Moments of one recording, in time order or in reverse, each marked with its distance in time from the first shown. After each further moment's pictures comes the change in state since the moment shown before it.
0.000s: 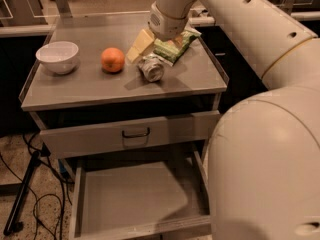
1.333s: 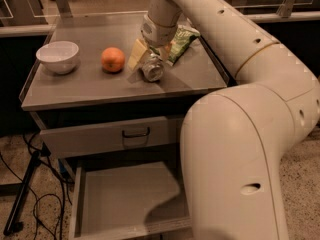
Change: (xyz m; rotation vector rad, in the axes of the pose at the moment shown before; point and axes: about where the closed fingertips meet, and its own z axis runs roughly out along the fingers) arm -0.022 -0.007 0.048 -0.026 0.047 -0.007
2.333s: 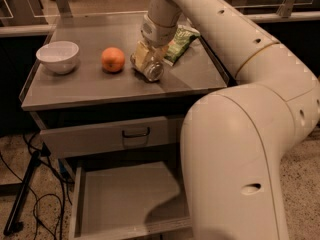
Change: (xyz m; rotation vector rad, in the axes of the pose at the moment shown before) arm -0.001 0.000 0.000 0.001 -0.003 -0.005
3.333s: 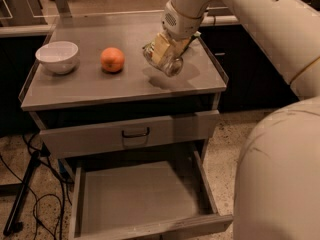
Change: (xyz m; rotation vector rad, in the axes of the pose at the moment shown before) arm 0.050 -0.001 -0.066 0.037 -0.069 -0.047
